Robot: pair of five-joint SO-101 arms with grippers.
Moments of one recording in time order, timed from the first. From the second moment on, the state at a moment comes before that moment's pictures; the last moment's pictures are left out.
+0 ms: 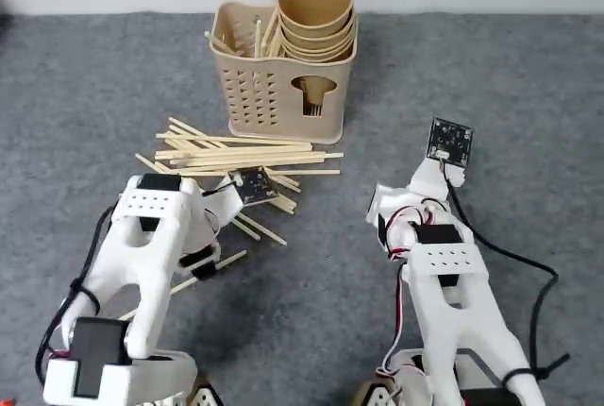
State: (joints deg) left arm 0.0 -6.5 41.4 71.3 -48.7; right arm -5.2 -29.0 61.1 29.2 -19.6
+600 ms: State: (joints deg) left arm 0.0 -5.9 41.8 78.5 -48.7; right arm -5.2 -29.0 61.1 29.2 -19.6
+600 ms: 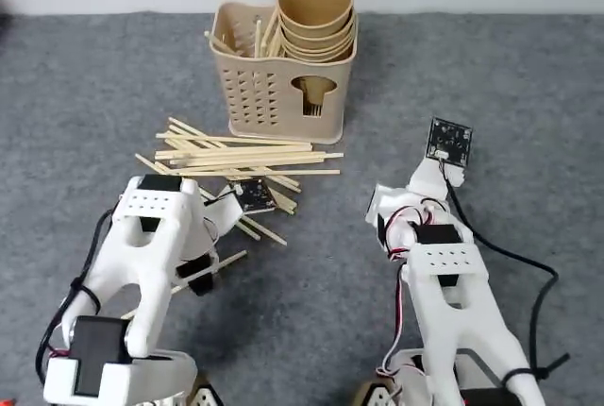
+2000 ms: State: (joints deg) left arm -4.3 -5.8 43.4 63.1 -48.7; right arm -5.2 -29.0 61.1 29.2 -20.5
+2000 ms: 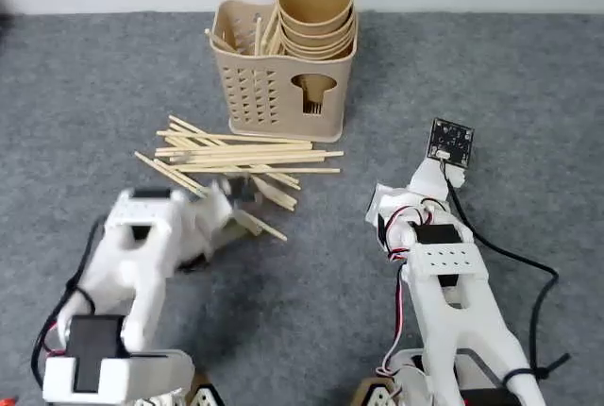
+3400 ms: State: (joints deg) left arm 9.4 -5.5 -6.9 21.5 0.9; right arm -5.2 -29.0 61.1 29.2 -20.5
